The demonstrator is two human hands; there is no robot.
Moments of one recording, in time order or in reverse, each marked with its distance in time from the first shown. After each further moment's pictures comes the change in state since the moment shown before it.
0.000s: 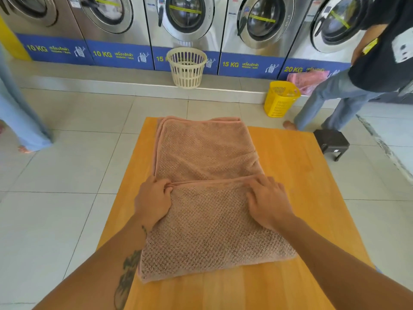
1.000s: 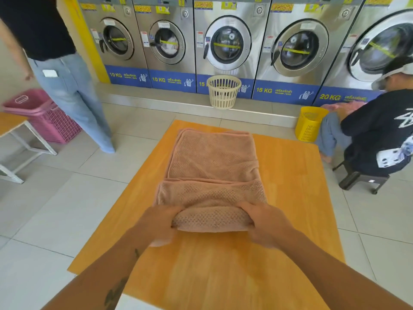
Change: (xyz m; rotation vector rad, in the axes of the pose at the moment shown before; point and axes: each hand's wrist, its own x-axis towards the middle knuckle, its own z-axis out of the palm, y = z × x) left_hand -0.213 0.075 -0.035 0.263 -0.313 0.109; right_hand -0.123 0.054 -0.025 0.048 -0.113 -0.428
